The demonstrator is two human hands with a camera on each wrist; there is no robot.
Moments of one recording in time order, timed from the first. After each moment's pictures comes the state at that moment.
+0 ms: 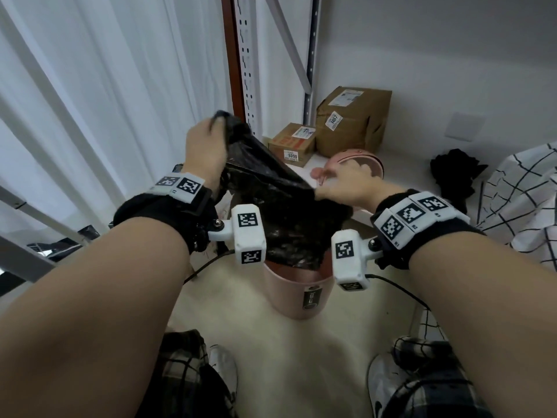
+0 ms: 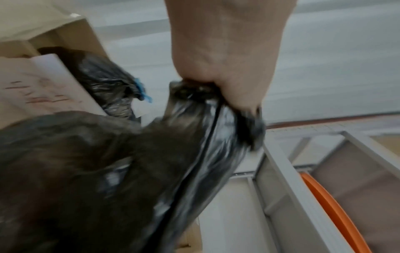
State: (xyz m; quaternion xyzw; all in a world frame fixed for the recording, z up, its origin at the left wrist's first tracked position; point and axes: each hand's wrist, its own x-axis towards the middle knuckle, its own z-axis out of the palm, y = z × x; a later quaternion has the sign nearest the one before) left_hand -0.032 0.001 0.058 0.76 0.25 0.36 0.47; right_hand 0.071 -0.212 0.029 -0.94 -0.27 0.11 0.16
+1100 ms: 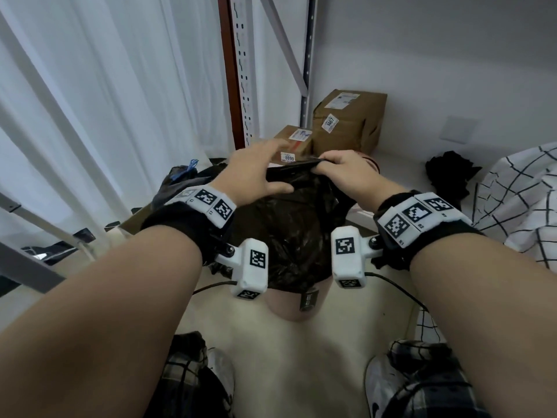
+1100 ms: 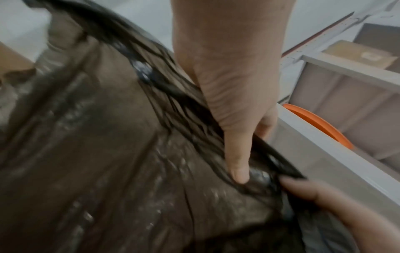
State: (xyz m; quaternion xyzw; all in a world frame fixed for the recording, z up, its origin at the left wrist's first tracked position) left_hand -0.027 -0.034 0.043 0.98 -0.01 0.15 0.16; right_hand 0.054 -0.212 0.048 -0.83 -0.30 0.09 0.47
